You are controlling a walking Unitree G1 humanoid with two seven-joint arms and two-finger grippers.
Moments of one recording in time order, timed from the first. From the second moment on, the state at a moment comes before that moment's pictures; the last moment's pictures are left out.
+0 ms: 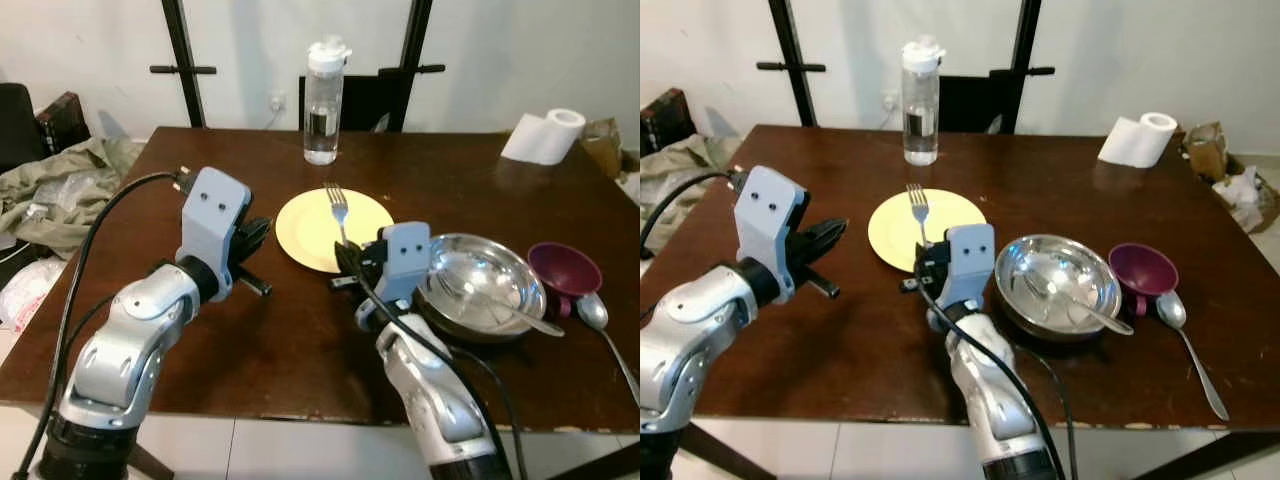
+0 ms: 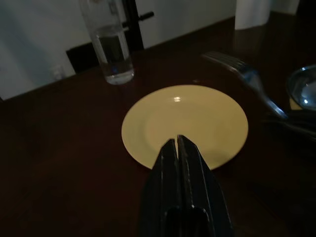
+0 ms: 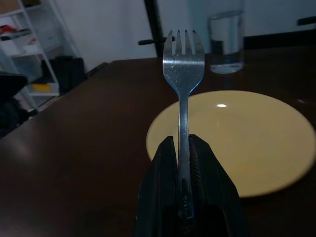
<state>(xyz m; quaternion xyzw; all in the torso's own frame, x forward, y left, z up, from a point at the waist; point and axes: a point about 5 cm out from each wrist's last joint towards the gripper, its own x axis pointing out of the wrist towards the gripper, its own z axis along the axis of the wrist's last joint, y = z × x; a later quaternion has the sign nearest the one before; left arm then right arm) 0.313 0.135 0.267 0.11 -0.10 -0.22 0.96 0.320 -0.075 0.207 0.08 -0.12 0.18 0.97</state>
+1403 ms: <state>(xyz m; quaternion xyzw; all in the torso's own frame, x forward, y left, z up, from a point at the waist) 0.314 0.156 0.209 0.00 -0.06 -0.06 1.00 0.299 -0.153 0.221 0.05 -0.19 0.05 0.98</state>
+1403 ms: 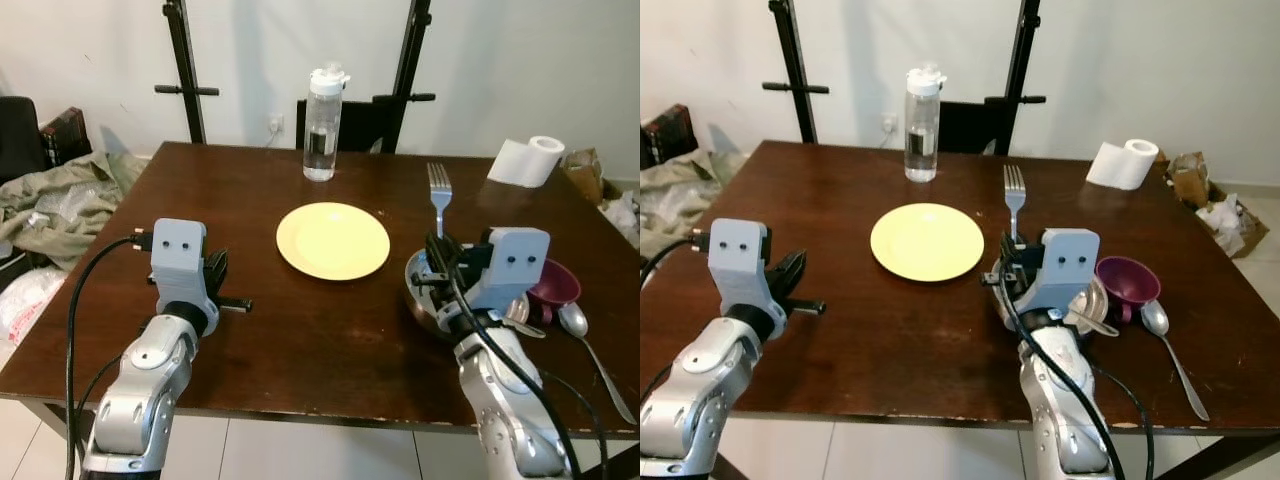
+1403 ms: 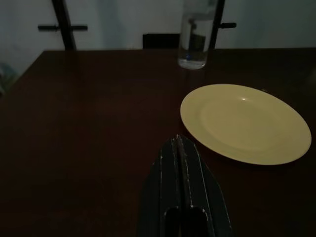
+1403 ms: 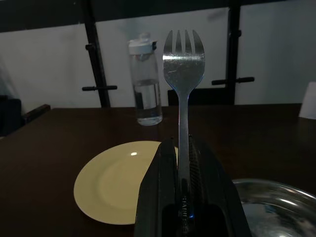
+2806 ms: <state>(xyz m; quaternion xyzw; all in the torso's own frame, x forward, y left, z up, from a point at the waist) 0.337 0.143 0.186 0.01 -0.05 -0.09 0.99 0.284 -0.155 0.178 0.07 -0.13 -0.01 0.99</state>
